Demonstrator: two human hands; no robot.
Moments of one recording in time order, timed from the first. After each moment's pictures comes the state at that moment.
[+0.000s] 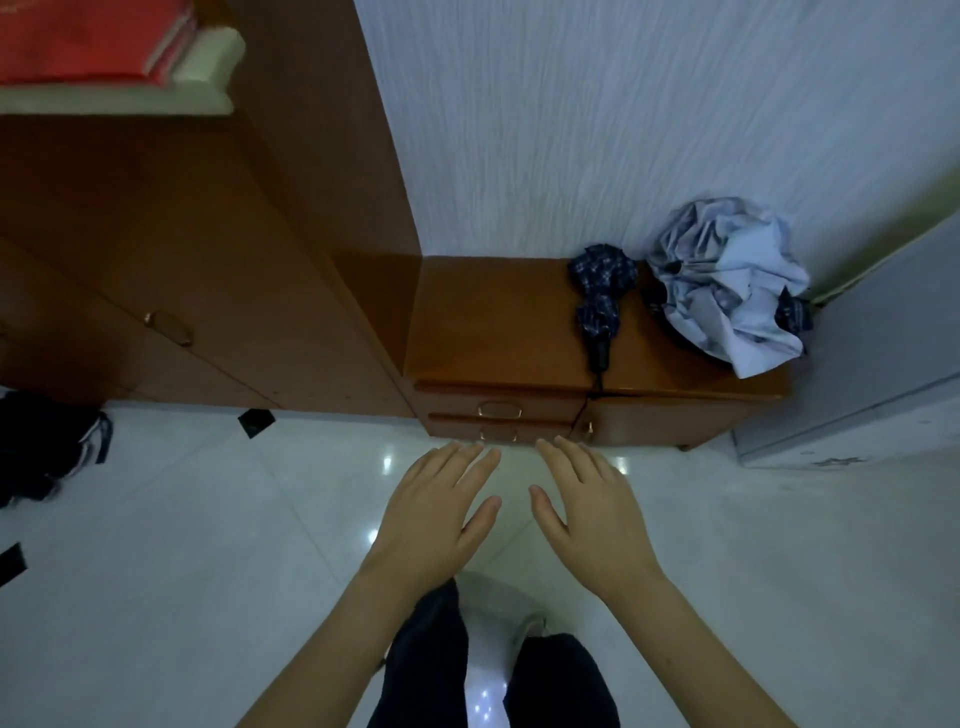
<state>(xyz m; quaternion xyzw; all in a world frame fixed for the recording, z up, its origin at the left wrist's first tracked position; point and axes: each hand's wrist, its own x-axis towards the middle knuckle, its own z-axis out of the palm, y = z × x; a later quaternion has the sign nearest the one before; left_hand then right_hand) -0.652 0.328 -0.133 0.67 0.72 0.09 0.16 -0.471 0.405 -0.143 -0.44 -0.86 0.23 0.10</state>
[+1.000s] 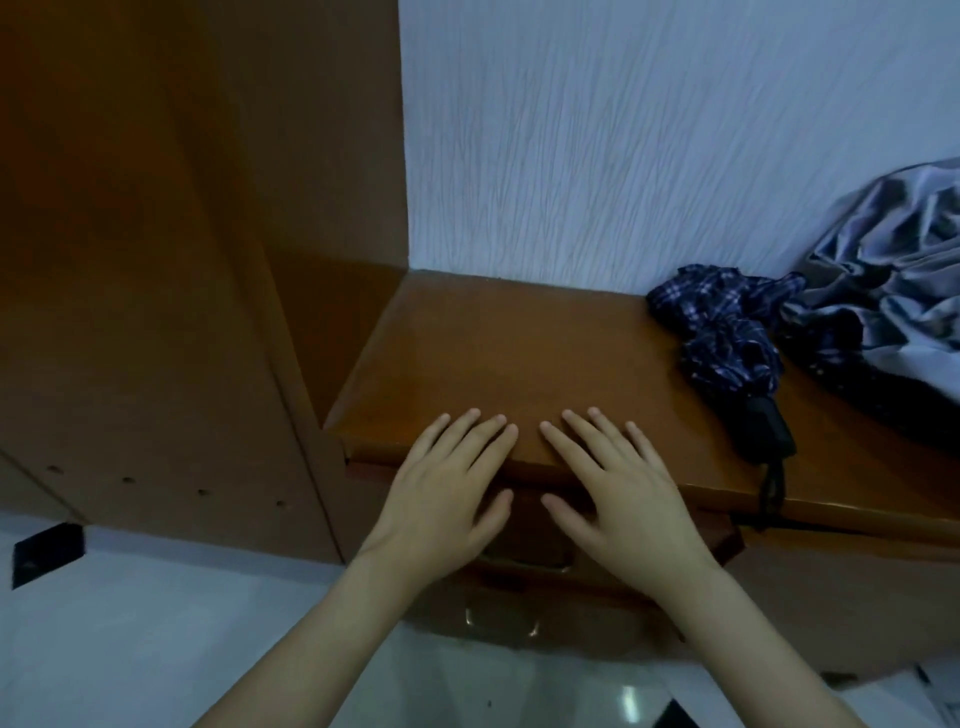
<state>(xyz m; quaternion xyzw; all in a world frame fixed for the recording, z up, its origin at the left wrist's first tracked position) -0.777 0.536 -0.552 0.71 0.68 0.17 -0.08 -0.583 0.625 -0.537 -0.35 -0.93 -0.01 0.12</state>
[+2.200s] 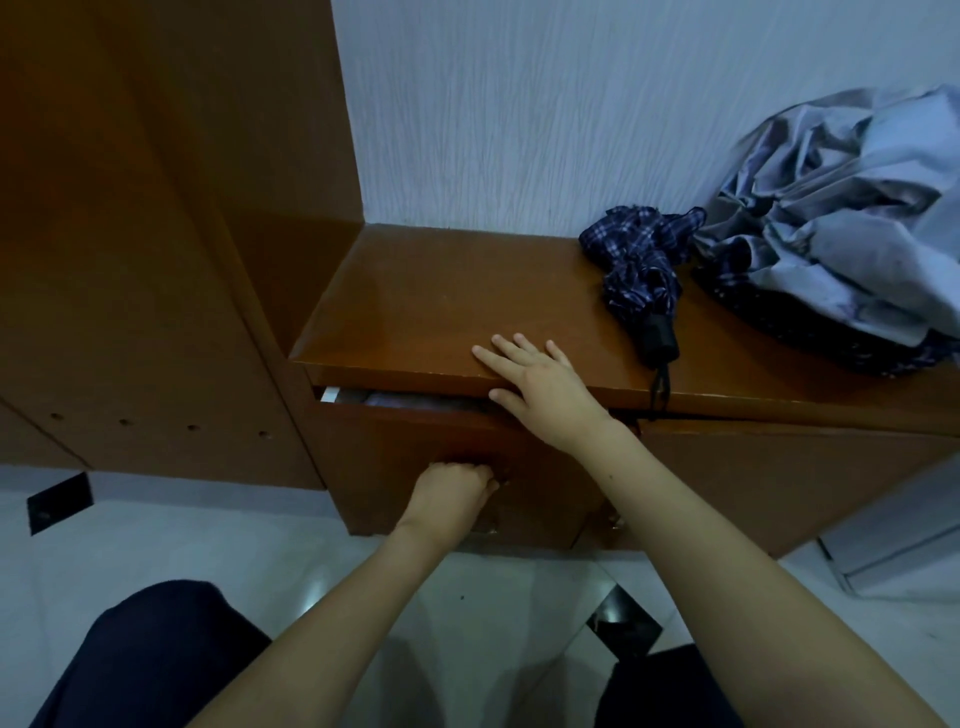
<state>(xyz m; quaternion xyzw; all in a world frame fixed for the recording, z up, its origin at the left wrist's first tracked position) -0.690 0.522 -0.619 0.70 0.71 0.07 0.02 -0.577 0.635 -0.515 -0.32 -0.94 0.08 0.06</state>
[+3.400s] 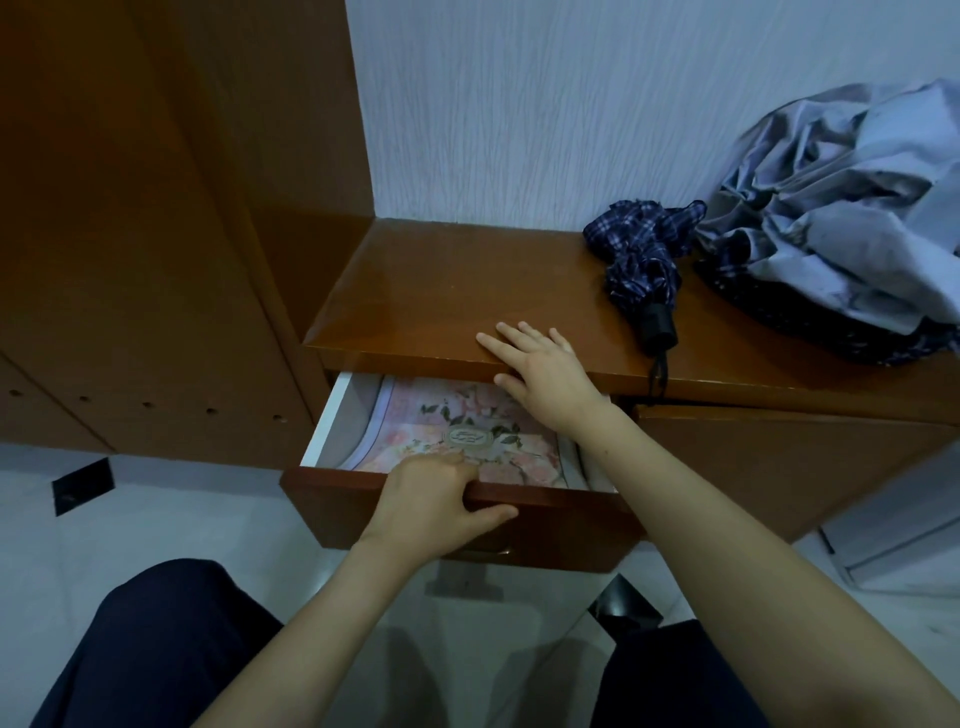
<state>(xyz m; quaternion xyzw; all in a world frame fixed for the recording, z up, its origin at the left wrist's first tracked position) -0.686 0.459 -0.559 0.69 0.71 0.13 -0.01 -0.577 0.636 -0.523 -0.32 -0.94 0.04 0.08</state>
